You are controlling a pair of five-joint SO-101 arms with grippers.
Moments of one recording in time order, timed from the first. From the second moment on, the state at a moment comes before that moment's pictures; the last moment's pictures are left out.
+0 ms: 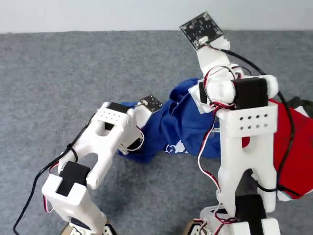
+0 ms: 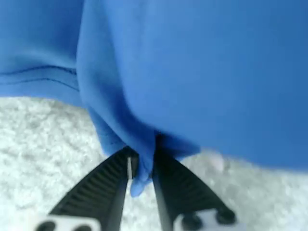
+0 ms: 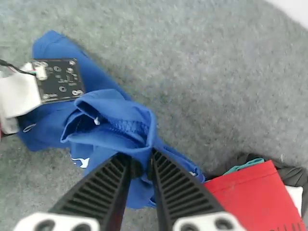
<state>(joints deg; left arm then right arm) 14.4 11.8 21.7 75.0 -21.0 -10.7 -11.6 -21.3 97.0 21.0</state>
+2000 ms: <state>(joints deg) -6.1 -61.4 -8.8 93.2 -21.5 9.0 -46.4 -56.8 83.1 18.5</state>
